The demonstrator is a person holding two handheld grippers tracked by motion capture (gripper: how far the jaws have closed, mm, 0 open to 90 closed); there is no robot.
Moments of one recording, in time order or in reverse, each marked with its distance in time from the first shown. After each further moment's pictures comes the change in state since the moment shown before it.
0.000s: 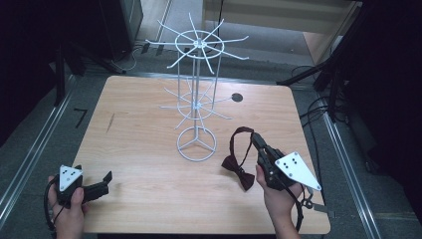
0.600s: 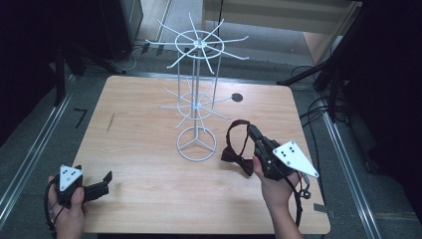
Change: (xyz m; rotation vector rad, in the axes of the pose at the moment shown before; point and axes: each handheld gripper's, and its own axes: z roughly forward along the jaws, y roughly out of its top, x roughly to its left) left arm 0.000 0.000 0.000 0.003 0.000 0.001; right arm -0.003 0.010 0.020 0.007 0.036 0.039
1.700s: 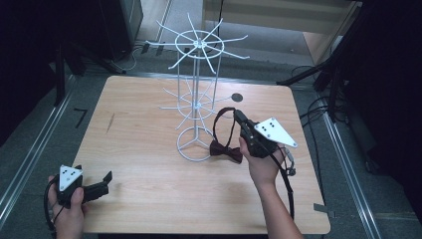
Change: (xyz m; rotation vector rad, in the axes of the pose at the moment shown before) left arm 0.001 0.000 0.000 -0.004 -0.005 -0.004; right arm -0.001 0.001 0.061 0.085 0.021 0.003
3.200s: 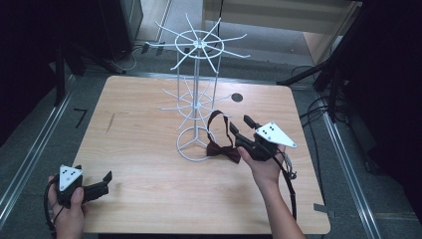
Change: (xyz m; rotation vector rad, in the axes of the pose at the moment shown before) left arm 0.000 0.000 0.000 0.004 0.003 0.002; right arm -0.014 -0.028 -0.001 0.073 0.041 0.032
